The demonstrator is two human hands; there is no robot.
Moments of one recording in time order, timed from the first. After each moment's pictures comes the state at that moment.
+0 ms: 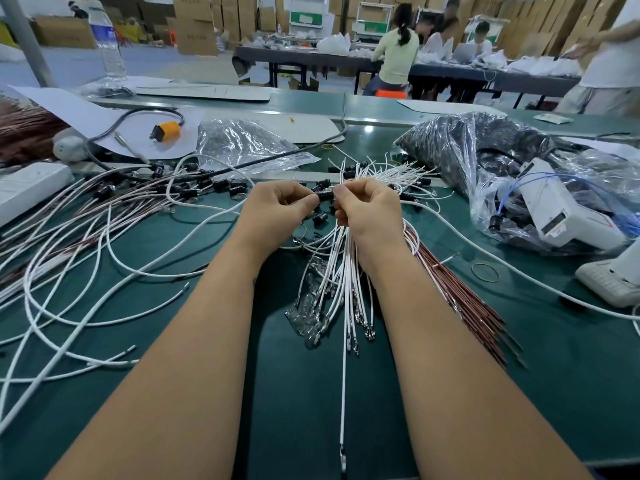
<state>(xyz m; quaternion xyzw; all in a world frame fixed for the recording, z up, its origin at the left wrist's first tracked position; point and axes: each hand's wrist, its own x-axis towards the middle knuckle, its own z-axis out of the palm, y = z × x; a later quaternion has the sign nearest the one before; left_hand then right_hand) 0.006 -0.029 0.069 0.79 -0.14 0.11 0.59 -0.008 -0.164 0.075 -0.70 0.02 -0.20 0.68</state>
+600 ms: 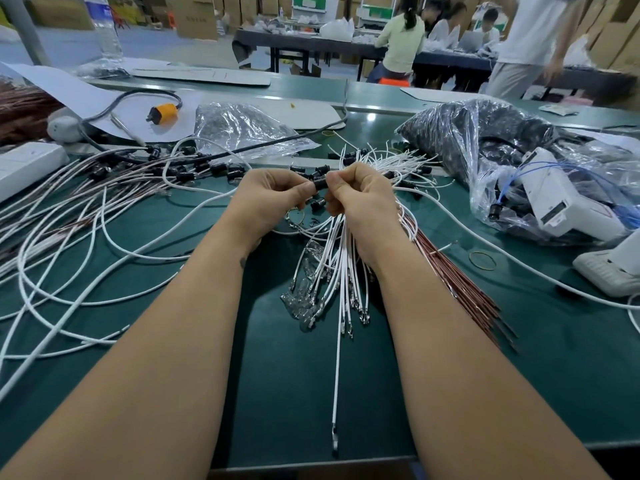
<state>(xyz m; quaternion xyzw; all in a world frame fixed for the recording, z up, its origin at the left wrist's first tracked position) 0.010 -0.025 0.065 0.74 -0.16 0.07 0.65 -0.015 -0.167 0.073 -0.71 -0.05 -0.14 0.69</state>
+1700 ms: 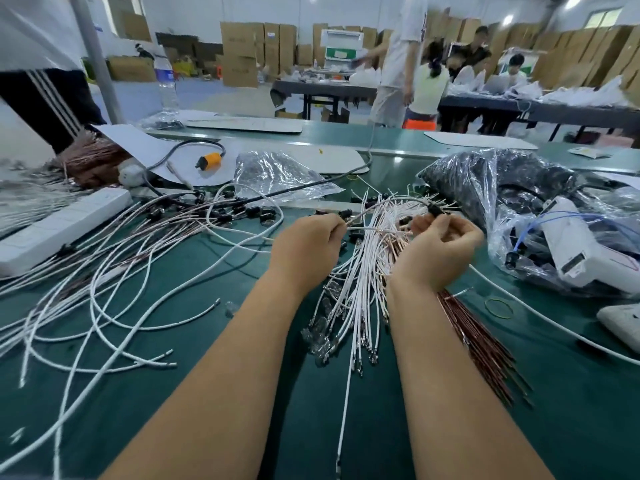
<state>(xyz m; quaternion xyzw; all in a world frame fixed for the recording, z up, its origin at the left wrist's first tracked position) -0.008 -0.045 0.071 0.90 -0.18 0.27 0.29 -0.020 -0.175 0.086 -0.45 0.21 -0.47 0.73</state>
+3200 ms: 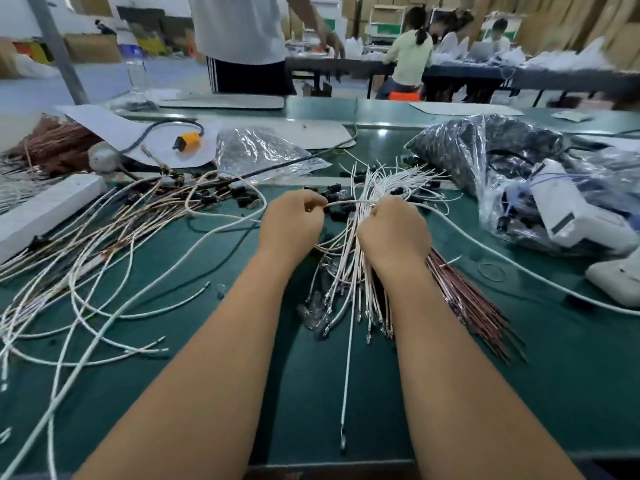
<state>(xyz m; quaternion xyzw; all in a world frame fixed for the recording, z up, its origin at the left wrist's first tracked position) 0.006 -0.044 0.065 0.89 -0.09 0.19 0.41 -0.022 -0.177 0.079 -0.94 0.13 -0.21 0.22</state>
